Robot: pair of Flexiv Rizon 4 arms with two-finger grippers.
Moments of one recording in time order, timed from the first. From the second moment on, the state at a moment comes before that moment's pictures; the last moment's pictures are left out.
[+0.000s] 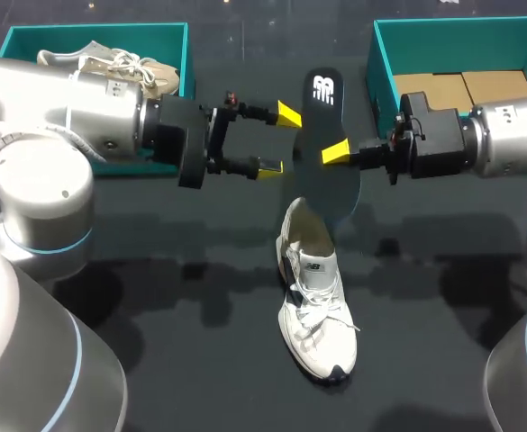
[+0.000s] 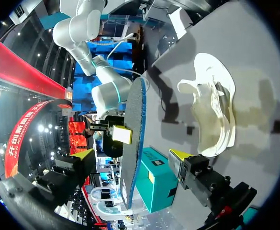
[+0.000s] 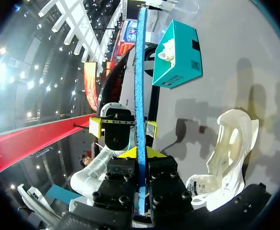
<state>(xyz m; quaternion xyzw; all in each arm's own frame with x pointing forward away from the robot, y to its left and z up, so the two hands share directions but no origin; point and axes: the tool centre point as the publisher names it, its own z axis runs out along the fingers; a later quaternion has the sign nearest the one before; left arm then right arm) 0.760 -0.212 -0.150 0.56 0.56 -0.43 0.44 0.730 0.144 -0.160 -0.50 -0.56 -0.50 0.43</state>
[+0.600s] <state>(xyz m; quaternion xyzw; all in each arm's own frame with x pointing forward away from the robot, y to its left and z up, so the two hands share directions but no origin) 0.748 -0.180 -0.178 0.41 0.72 -0.48 0.30 0.738 0.135 -0.161 -0.44 -0.62 -0.52 0.39</state>
